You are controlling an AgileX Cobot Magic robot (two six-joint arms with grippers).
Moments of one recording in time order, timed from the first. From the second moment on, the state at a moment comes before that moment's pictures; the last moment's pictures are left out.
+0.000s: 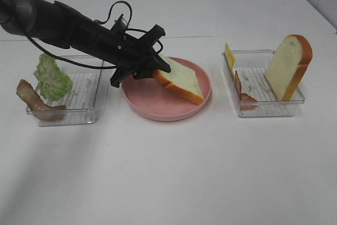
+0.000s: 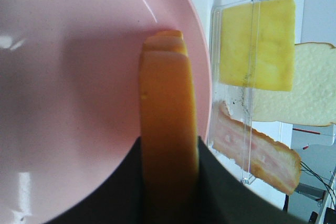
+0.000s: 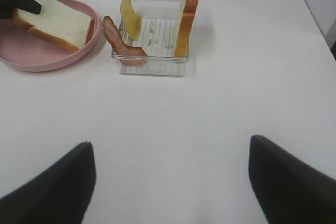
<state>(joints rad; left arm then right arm) -0.33 2.31 -1.57 -1.28 0.65 0.38 -0.06 -0.01 -0.51 0.16 1.07 -0.16</state>
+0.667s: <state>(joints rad) -0.33 2.28 -1.61 -1.09 0.66 0.41 -0.06 -0.01 -0.51 0.17 1.07 -0.16</state>
